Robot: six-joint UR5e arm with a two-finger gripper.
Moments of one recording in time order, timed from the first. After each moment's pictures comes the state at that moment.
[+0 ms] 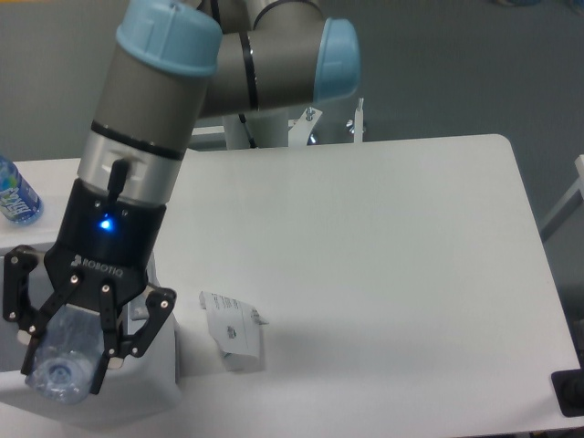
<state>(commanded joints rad) 2.14 -2.03 -1.12 -0.73 1.08 0.03</state>
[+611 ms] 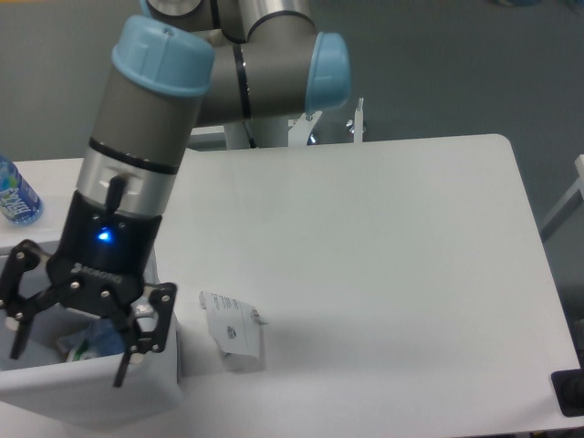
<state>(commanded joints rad) 2.21 -1.98 -1.18 -0.73 1.09 0.02</state>
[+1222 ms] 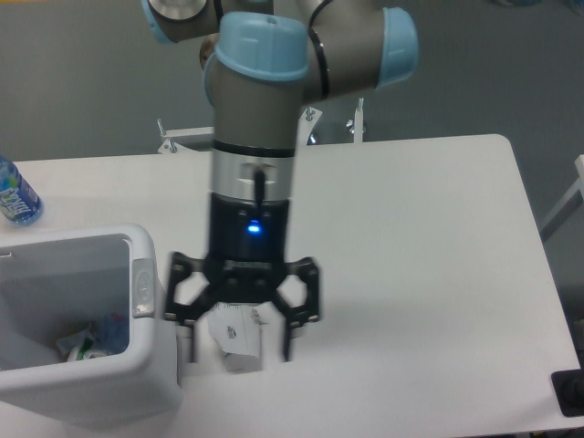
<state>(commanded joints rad) 2.31 -1.95 -1.30 -0.74 1.46 0.11</state>
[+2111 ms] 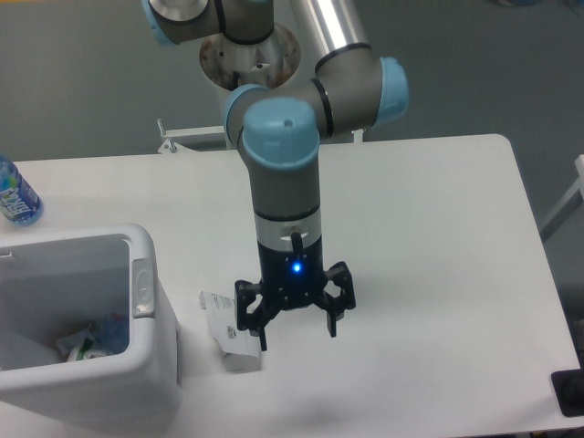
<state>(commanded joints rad) 2.32 -2.00 -1.54 -0.75 1.39 0.07</state>
